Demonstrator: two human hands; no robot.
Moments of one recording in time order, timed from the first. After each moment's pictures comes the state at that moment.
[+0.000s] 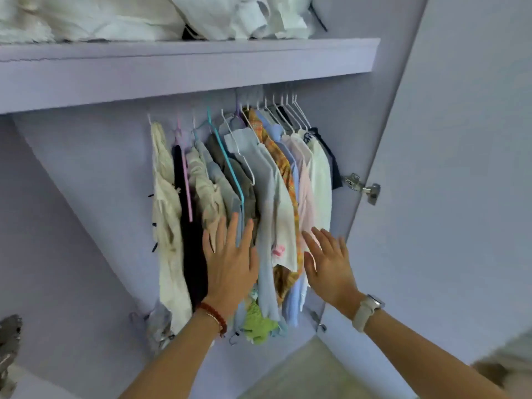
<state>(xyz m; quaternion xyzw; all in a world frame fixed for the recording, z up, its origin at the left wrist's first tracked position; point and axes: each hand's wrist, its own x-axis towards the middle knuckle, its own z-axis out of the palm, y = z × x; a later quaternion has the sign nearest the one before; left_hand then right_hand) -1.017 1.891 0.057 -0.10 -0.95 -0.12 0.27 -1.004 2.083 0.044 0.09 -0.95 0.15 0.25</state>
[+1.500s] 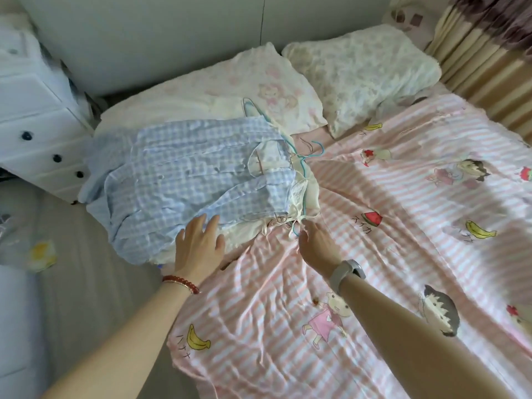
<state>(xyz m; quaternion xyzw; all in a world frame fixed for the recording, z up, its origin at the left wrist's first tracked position) -0.815 2.873 -0.194 -0.68 -0.71 -0.03 -0.19 -0.578 2.885 -0.176 -0.72 -0.61 0.32 0.05</state>
